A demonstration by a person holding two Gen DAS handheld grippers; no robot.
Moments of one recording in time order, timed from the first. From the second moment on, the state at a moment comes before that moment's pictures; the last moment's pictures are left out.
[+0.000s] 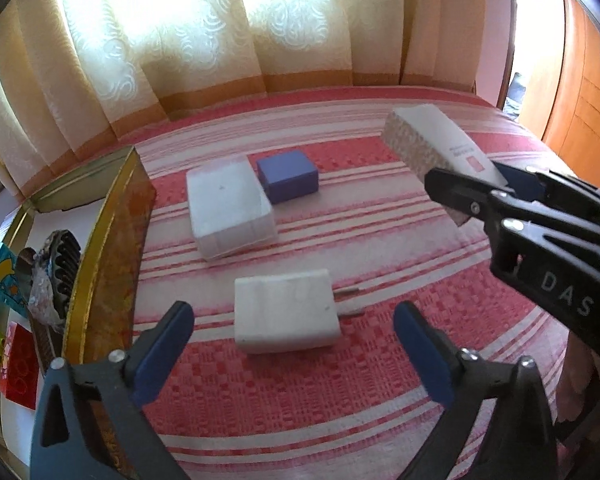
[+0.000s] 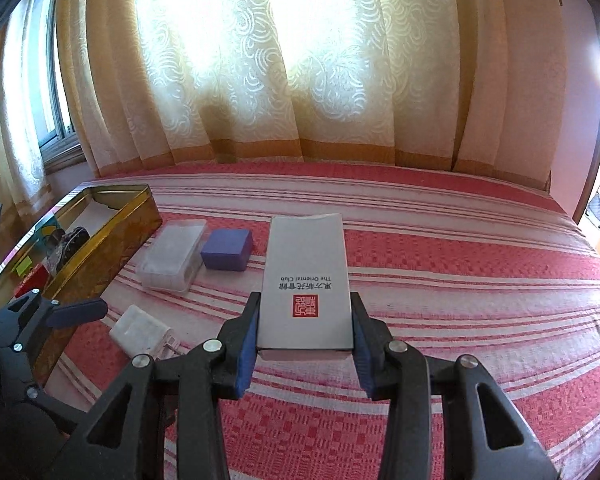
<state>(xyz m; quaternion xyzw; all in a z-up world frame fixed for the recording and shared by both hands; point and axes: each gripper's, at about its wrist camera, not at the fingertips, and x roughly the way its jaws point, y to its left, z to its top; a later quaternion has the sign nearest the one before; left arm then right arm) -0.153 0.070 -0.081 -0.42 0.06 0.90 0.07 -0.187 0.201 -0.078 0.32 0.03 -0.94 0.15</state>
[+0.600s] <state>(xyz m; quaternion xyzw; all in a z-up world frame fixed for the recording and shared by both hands) -0.144 0.053 -0.077 -0.40 0.00 0.91 0.09 -0.179 0.204 -0.074 0.29 0.02 -0.94 0.15</state>
